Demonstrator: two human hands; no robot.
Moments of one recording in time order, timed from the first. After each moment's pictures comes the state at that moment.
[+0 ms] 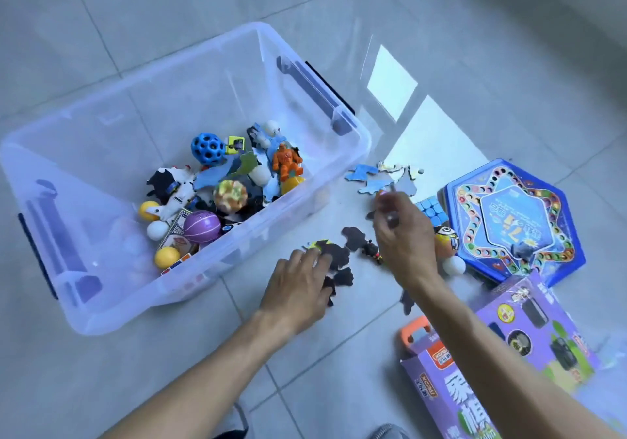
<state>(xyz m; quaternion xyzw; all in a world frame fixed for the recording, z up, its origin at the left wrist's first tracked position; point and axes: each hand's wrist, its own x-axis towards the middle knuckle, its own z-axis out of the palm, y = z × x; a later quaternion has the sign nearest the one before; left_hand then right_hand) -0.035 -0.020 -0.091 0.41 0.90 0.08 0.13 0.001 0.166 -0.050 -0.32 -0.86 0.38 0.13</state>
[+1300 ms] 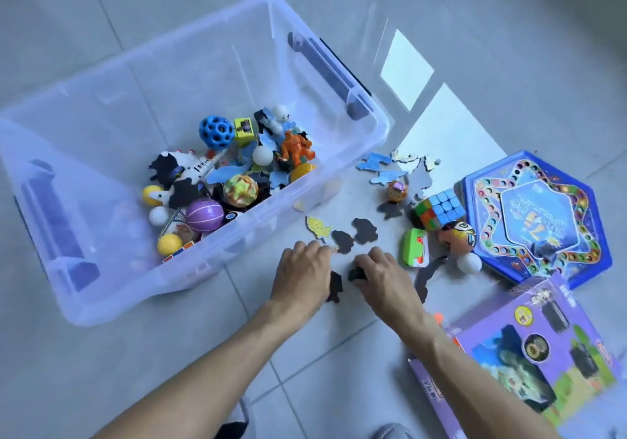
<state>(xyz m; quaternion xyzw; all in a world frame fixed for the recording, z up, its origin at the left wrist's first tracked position) -0.038 -0.010 -0.112 0.35 0.92 0.11 0.12 0.051 0.141 -0.149 -0.13 -0.97 0.19 -0.11</state>
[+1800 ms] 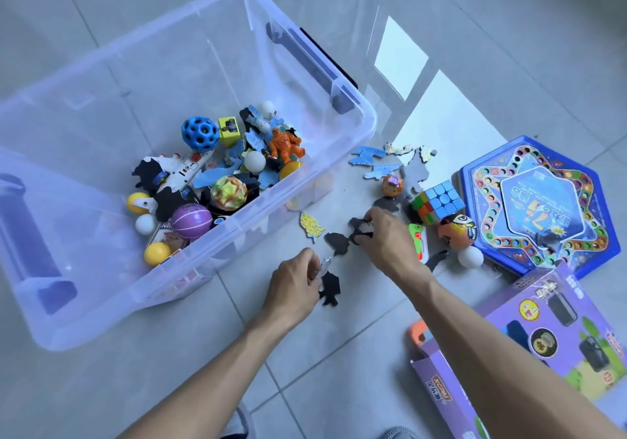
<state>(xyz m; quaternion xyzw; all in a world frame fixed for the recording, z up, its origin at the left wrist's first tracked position) -0.040 -0.020 -0.132 0.17 0.89 0.30 0.30 -0.008 0.176 -0.136 -0.30 -0.90 0.31 -0.12</state>
